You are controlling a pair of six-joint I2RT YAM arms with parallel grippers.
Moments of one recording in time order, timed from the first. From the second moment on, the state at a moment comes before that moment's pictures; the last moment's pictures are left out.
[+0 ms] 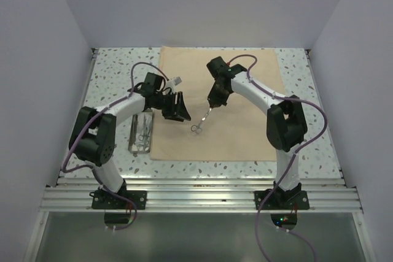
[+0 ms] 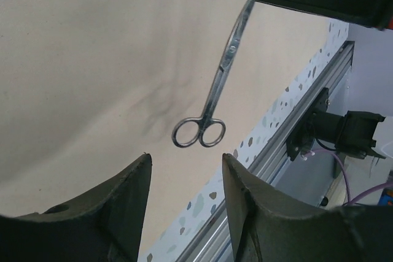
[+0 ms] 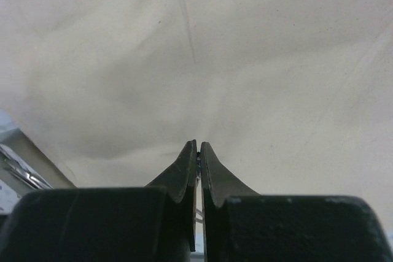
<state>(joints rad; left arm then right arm) -0.33 1.70 1.11 -0.39 0.71 -0.37 0.54 2.04 1.73 -0.92 0.08 0.98</state>
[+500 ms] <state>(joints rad) -0.40 1.90 1.19 -0.20 0.83 -0.41 0.55 2.01 1.69 -0.88 0.02 0.93</state>
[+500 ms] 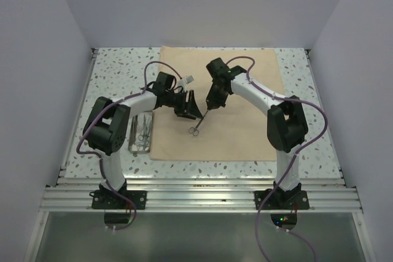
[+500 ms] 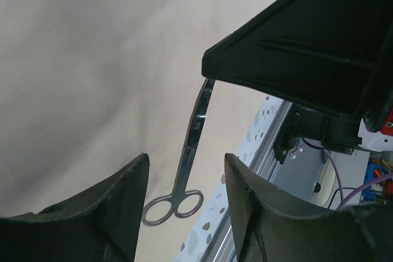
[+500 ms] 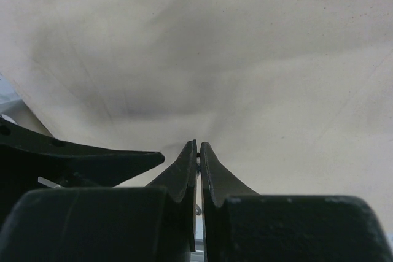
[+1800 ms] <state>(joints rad) -0.18 1.60 1.21 -0.74 0.24 -0.25 0.53 2.00 1.76 -0.93 0.01 0.79</state>
